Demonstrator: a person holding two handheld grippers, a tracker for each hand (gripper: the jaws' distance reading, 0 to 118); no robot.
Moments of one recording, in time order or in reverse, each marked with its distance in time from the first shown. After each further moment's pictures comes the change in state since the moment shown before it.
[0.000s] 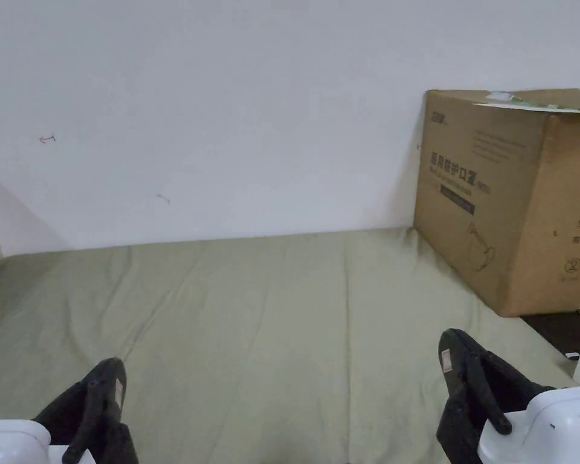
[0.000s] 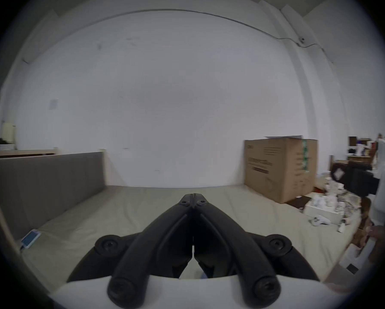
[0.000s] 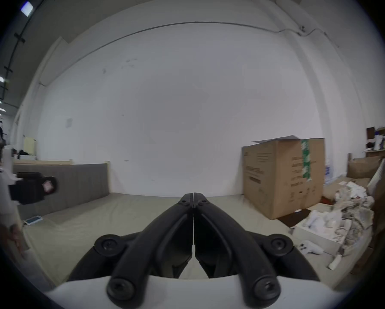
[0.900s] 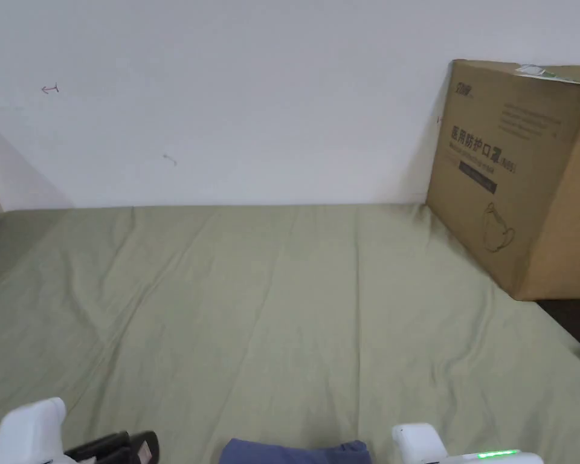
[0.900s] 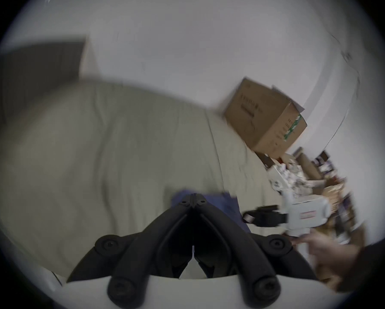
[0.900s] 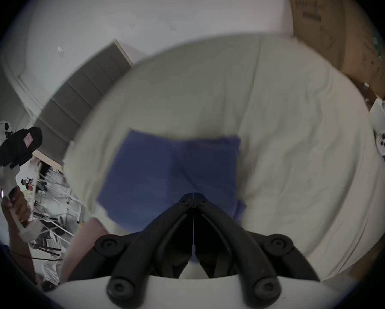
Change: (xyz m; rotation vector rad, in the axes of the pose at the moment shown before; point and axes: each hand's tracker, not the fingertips) left arm -0.080 -0.090 -0.091 -0.806 -0.305 0.481; right arm 0.011 -0.181 -0.139 -1.246 0.353 -0.188
